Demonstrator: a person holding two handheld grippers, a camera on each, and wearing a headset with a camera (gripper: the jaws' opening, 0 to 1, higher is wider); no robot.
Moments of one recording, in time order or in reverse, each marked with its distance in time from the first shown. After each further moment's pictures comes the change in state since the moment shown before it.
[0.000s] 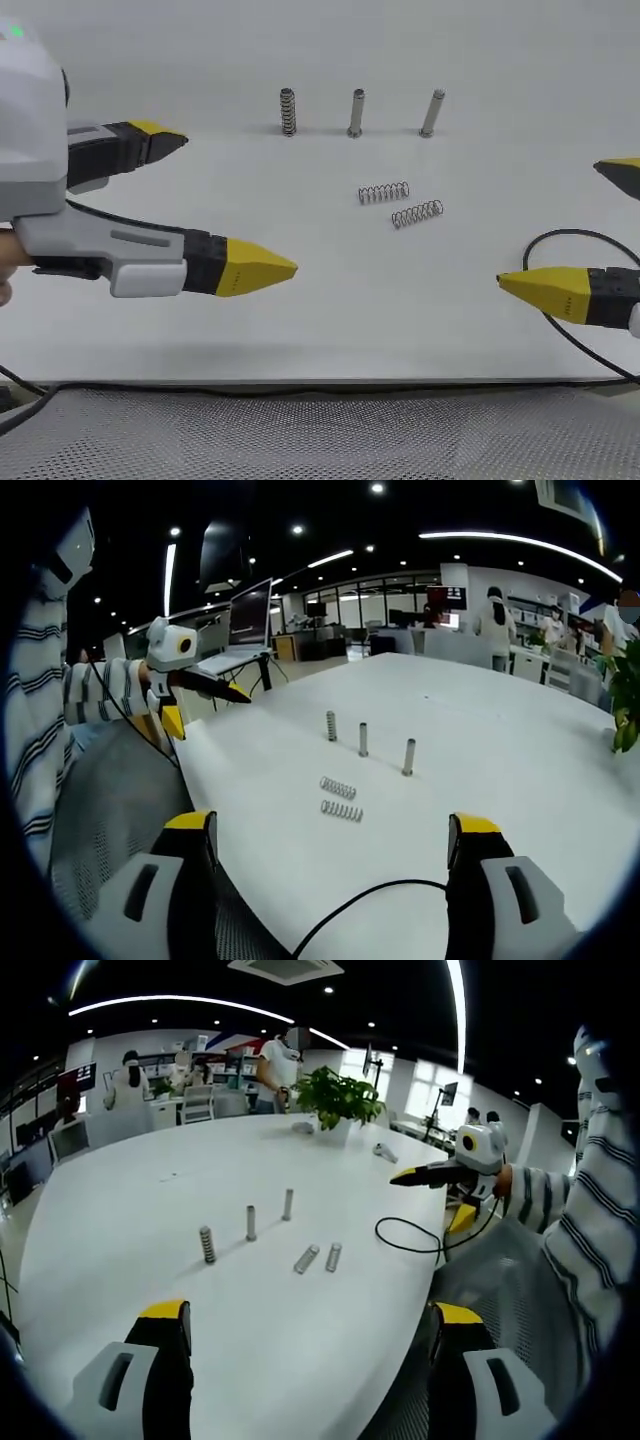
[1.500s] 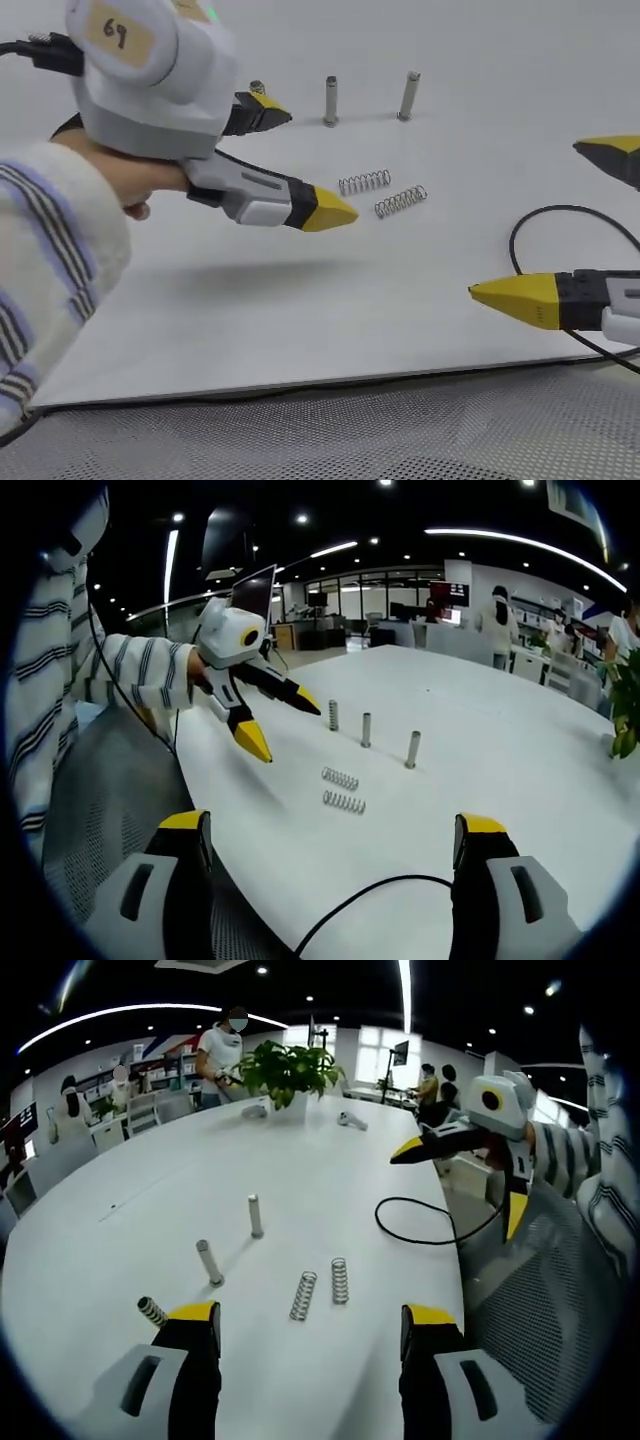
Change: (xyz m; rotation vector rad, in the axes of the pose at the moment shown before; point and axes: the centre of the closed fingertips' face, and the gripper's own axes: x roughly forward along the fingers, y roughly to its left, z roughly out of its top) left arm 0.115 0.002 0.017 0.224 0.093 -0.147; right arm 0.006 0.002 -0.009 -0.029 0.043 -0.012
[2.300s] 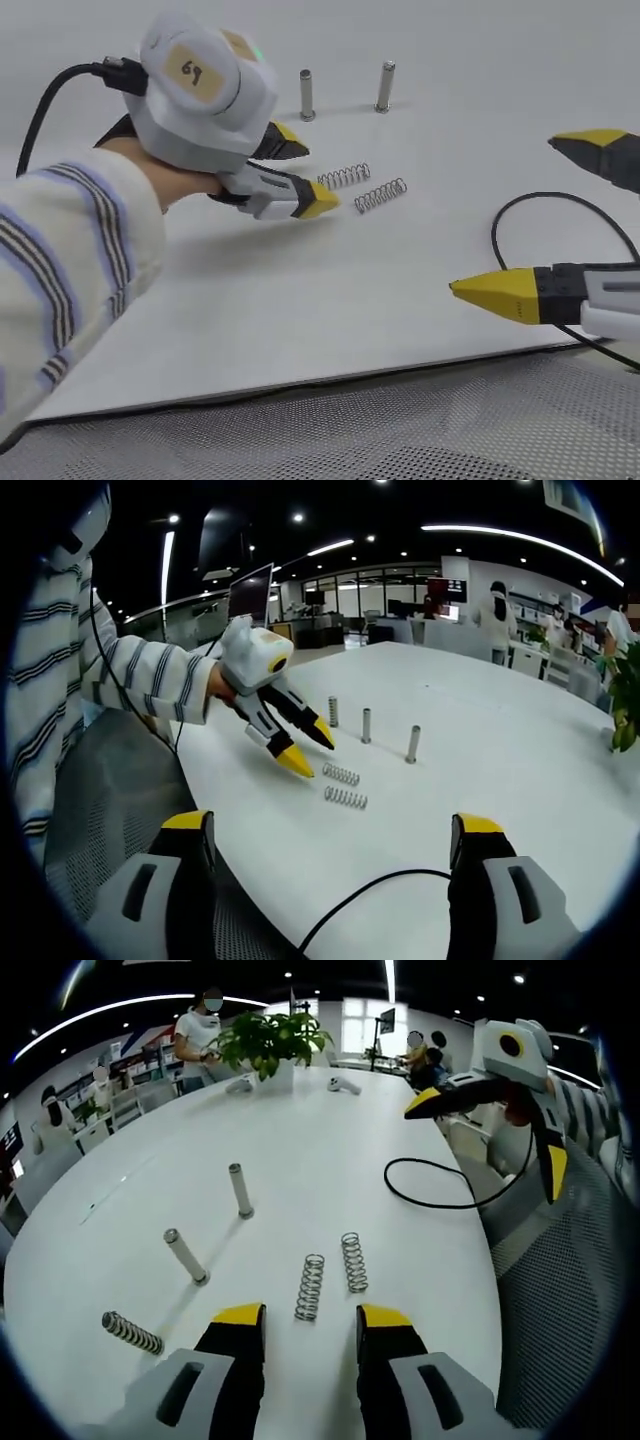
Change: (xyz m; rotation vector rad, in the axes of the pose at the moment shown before) left arm 0.041 0.001 -0.023 0.099 0.120 -0.016; right arm -0.002 0.001 -0.005 0.012 0.011 0.000
